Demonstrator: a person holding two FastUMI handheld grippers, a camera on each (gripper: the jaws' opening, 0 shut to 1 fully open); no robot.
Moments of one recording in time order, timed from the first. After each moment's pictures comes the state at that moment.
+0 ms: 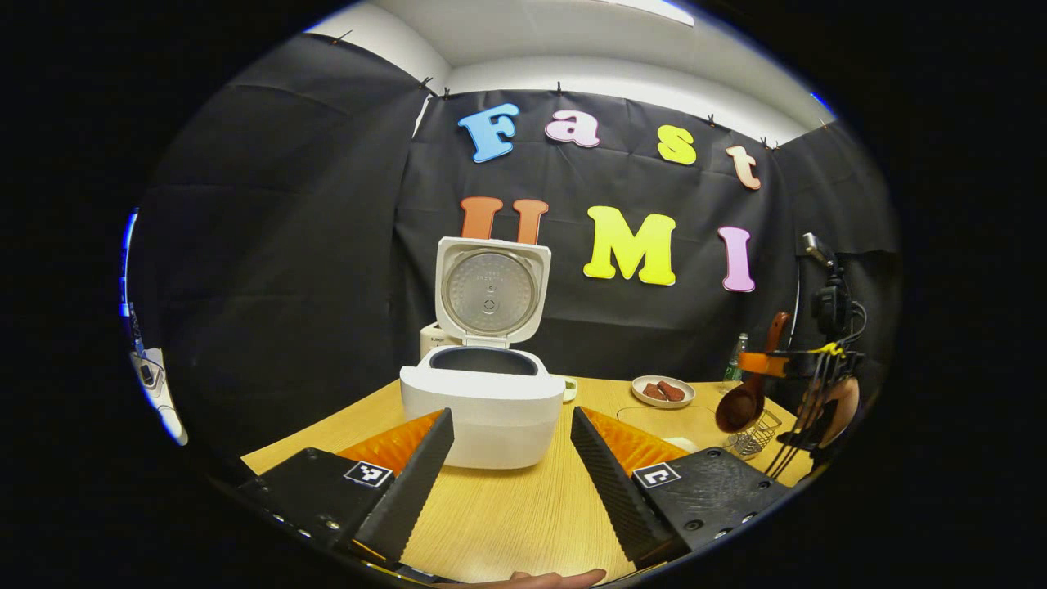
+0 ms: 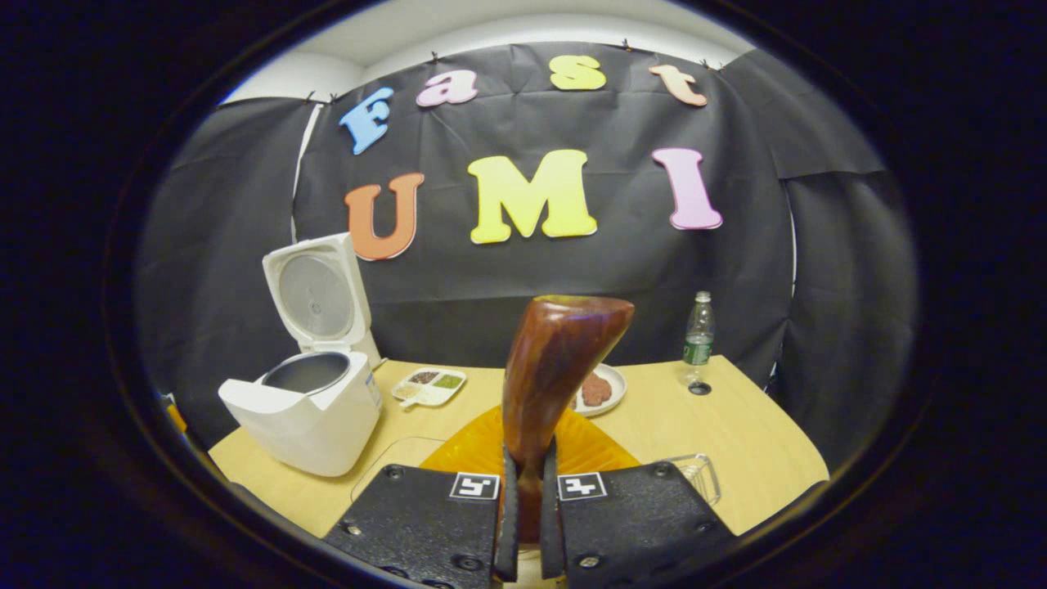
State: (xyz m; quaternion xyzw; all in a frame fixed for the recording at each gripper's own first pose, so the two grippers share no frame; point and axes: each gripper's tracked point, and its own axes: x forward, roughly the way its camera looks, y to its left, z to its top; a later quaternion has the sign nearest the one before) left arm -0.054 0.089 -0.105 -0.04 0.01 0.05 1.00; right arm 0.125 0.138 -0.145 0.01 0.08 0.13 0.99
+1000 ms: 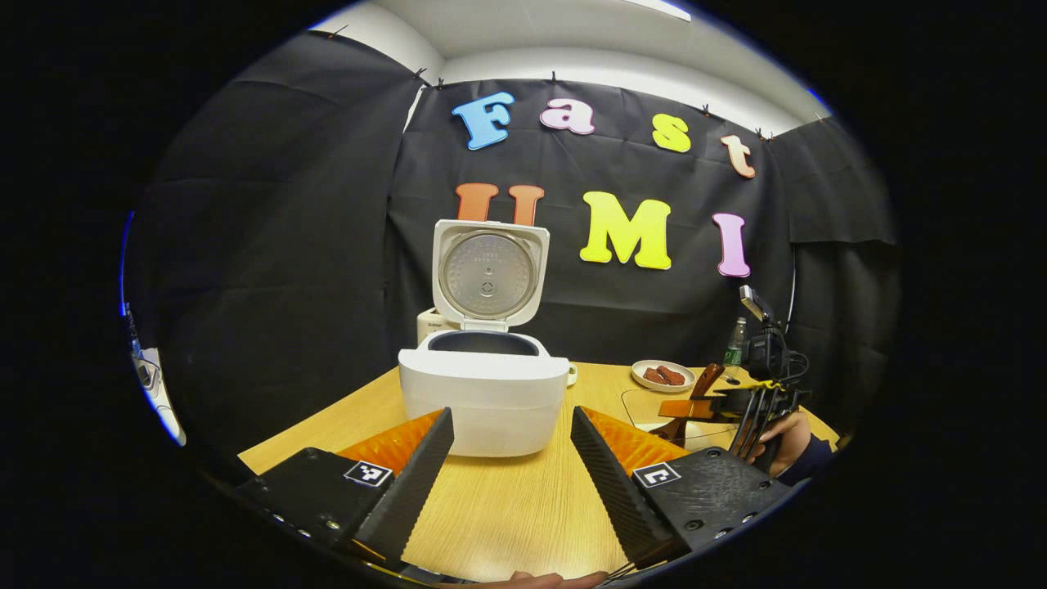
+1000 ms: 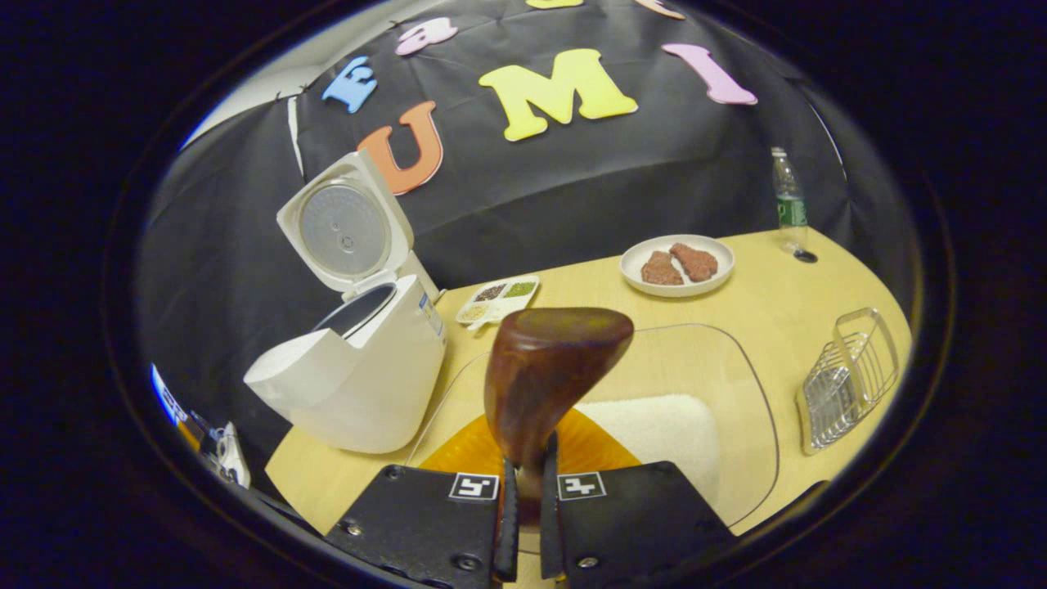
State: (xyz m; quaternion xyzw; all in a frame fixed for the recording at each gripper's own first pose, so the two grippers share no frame) left arm -0.053 0.092 -0.126 -0.04 0.04 0.04 1.00; right arm 0.131 0.229 -0.258 0.14 0.24 0.22 0.94
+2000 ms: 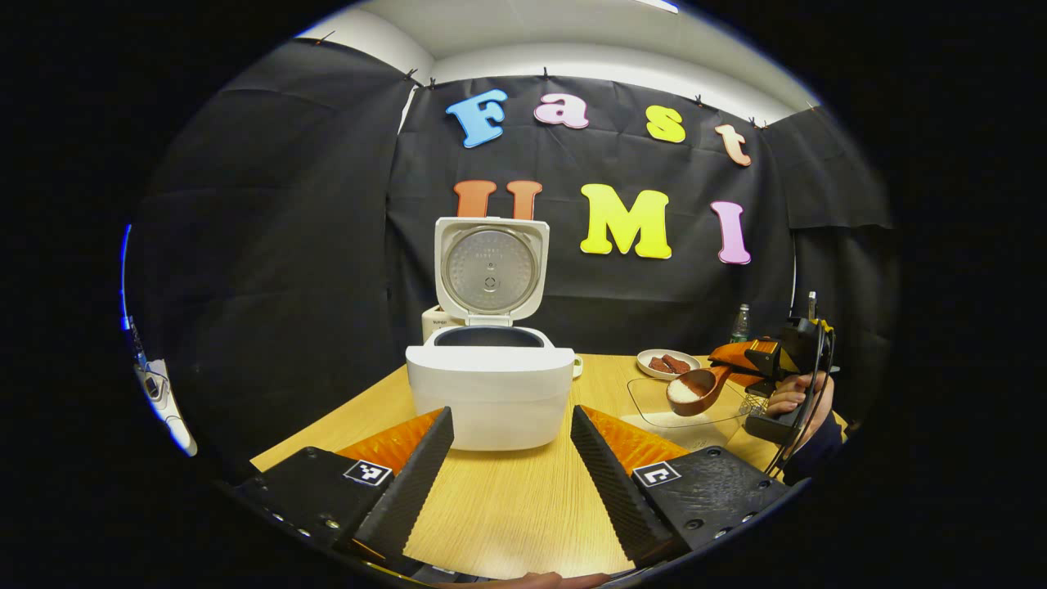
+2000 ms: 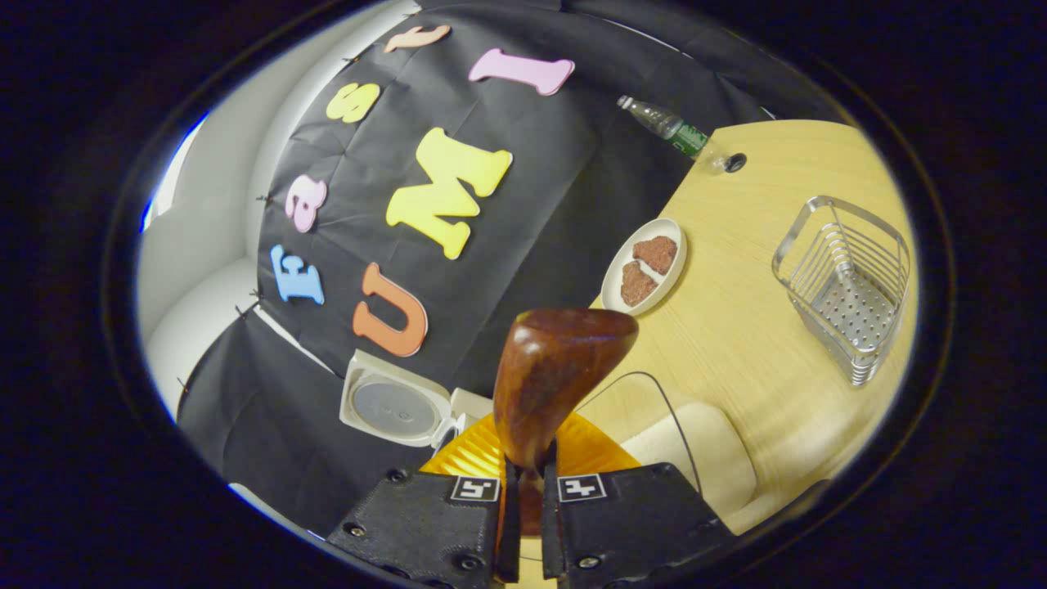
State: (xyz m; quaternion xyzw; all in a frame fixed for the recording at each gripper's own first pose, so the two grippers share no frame) left arm -0.064 0.101 -0.122 -0.01 0.03 0.05 1.00; right arm 0.146 0.157 -0.183 0.48 0.15 0.21 0.84
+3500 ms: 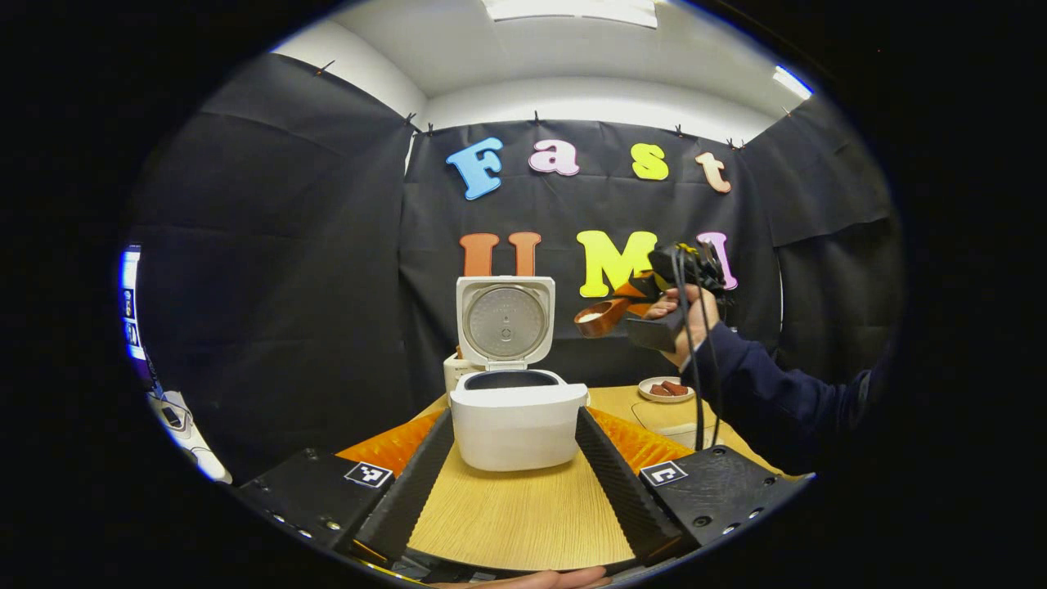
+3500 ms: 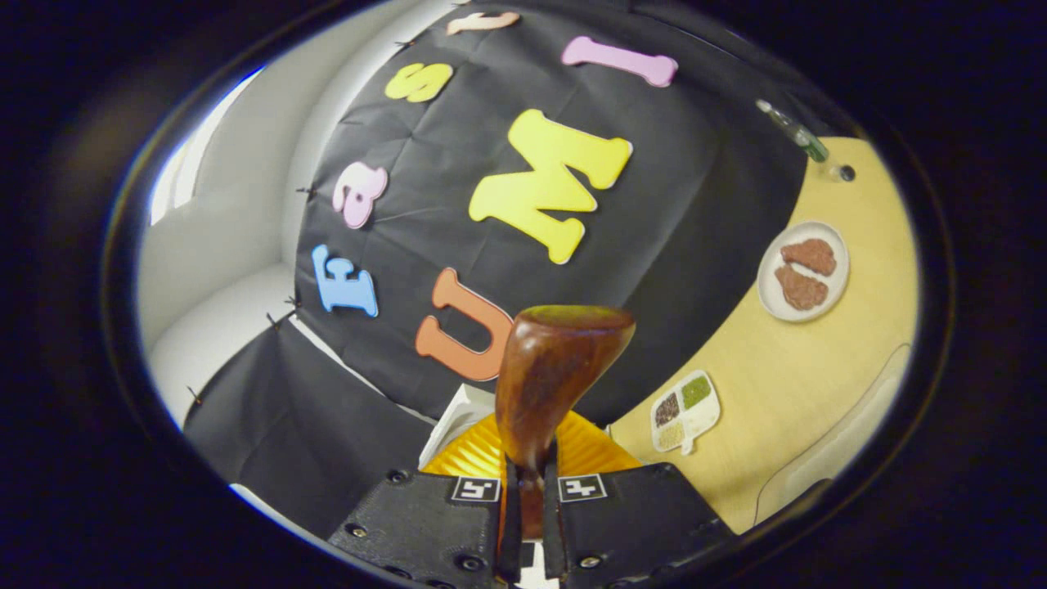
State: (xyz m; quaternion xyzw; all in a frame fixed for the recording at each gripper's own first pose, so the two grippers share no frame) left arm -0.131 0.134 -0.087 0.02 -0.04 0.04 1.00; right arm 0.206 0.365 0.005 0.42 0.06 0.25 0.87
